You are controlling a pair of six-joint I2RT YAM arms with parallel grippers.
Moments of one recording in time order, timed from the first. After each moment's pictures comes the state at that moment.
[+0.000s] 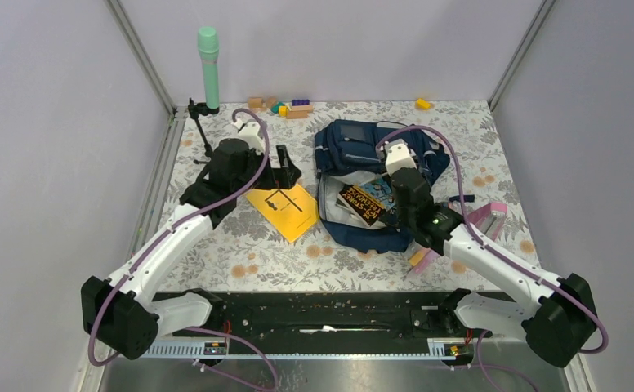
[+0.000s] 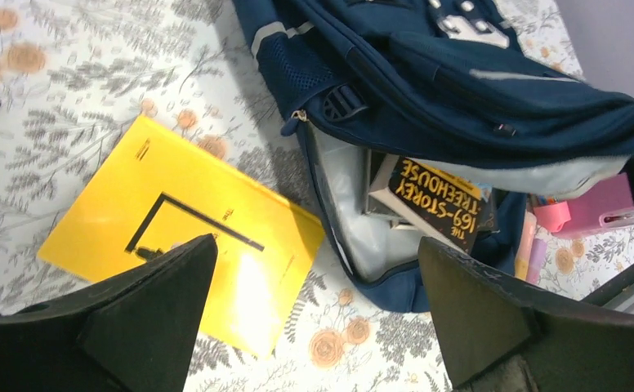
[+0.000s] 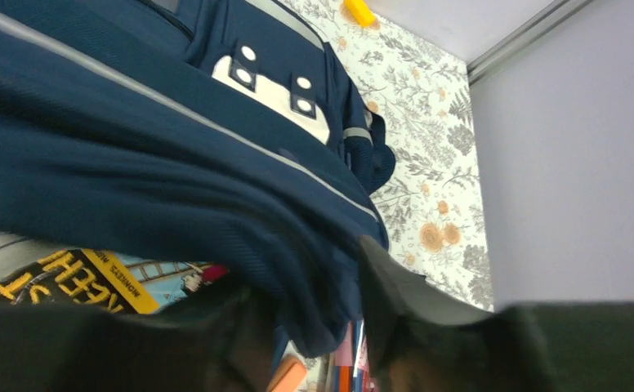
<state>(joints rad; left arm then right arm) -0.48 1.16 1.02 -0.30 0.09 -0.39 0.68 1.12 0.77 -0.04 0.74 -0.25</state>
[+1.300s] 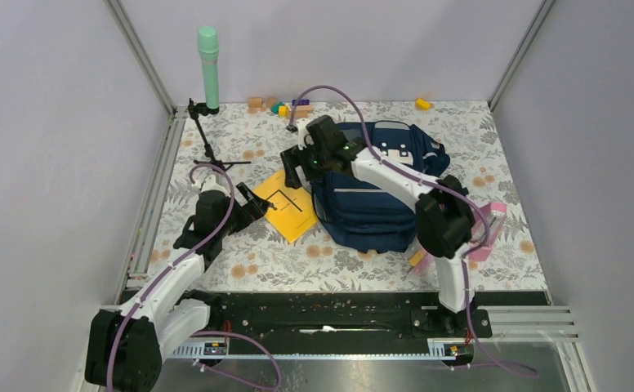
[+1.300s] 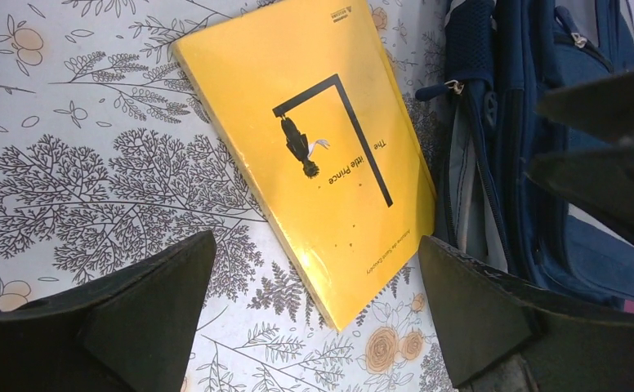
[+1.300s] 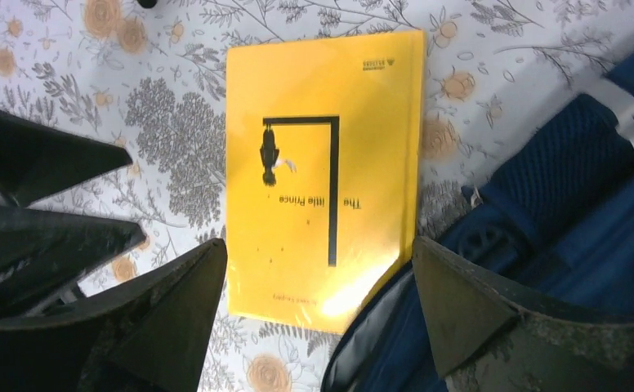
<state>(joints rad) -0.22 0.94 0.44 -0.07 0.05 -0.74 0.73 1.98 1.66 -0.43 -0.26 0.17</state>
